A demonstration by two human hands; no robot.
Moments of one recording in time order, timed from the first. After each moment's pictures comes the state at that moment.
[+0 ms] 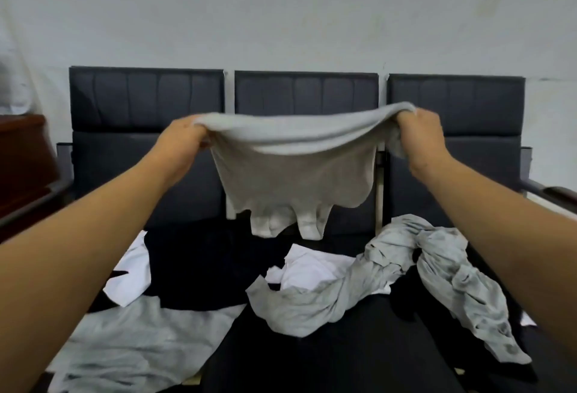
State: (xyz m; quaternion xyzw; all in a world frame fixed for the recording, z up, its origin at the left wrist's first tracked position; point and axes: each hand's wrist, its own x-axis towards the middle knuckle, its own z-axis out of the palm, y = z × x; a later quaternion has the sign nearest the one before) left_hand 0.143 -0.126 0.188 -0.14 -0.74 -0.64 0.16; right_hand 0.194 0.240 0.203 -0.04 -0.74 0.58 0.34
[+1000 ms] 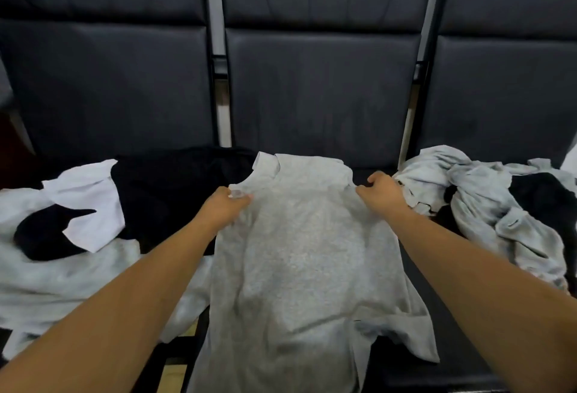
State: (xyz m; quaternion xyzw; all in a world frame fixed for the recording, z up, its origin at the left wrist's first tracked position) left_hand 0.103 -0.094 -0.084 0.08 -0.88 -0.46 -0.09; right_hand 0.106 0.222 -0.083 -0.19 -0.92 0.33 0.05
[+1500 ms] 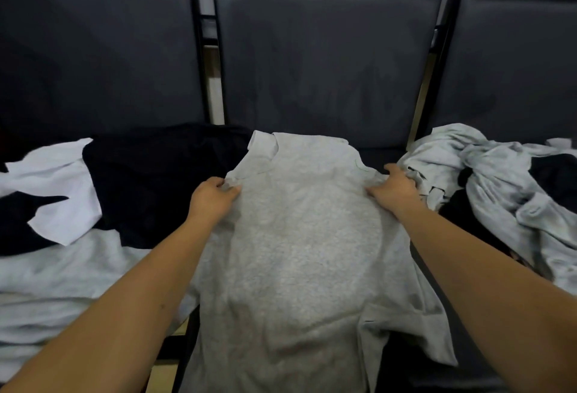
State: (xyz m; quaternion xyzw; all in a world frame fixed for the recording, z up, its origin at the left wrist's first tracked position) left_hand 0.078 -0.095 -0.127 0.13 -0.89 -0.44 -0.02; right_hand 0.087 0.243 -0.129 -0.27 -0.91 0.30 -0.01
